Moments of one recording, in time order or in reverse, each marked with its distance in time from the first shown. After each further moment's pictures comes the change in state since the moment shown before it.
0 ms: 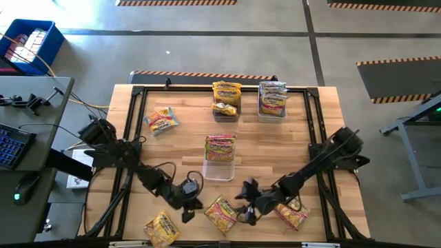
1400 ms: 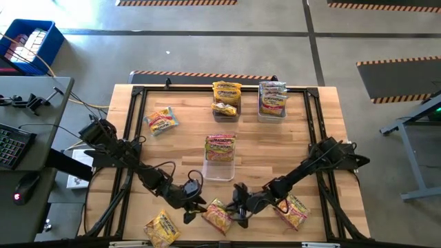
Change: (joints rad) left arm 0.008 0.006 0.002 0.096 -0.033 0.030; right arm -0.039 0.208 0.042 0.284 -0.087 -0.101
